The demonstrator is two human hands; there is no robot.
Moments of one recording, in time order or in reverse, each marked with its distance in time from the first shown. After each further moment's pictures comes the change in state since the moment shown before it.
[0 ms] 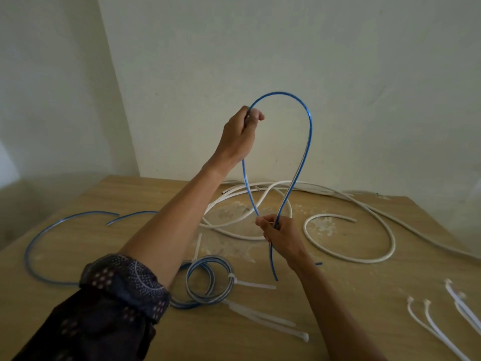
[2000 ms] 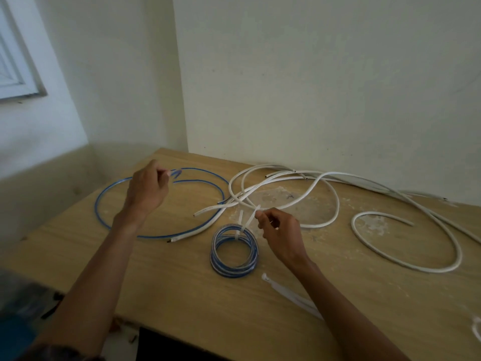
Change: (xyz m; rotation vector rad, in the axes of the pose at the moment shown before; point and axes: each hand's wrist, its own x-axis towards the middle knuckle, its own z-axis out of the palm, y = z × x) left_hand -0.179 -0.124 -0.227 0.789 0.264 -0.394; right_hand -0.025 -0.005 0.098 -0.184 -0.084 -0.298
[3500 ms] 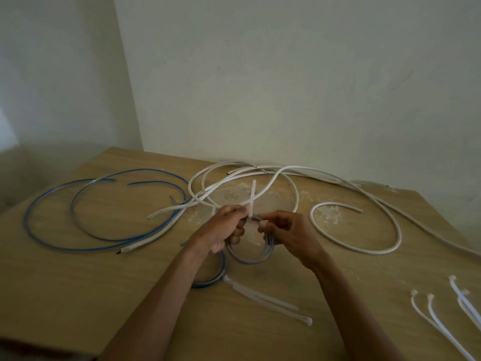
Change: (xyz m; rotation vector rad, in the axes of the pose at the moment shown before) left_hand -0.099 0.172 0.113 -1.045 -1.016 -0.387; right_hand -0.013 0.023 -0.105 0.212 -0.149 0.284
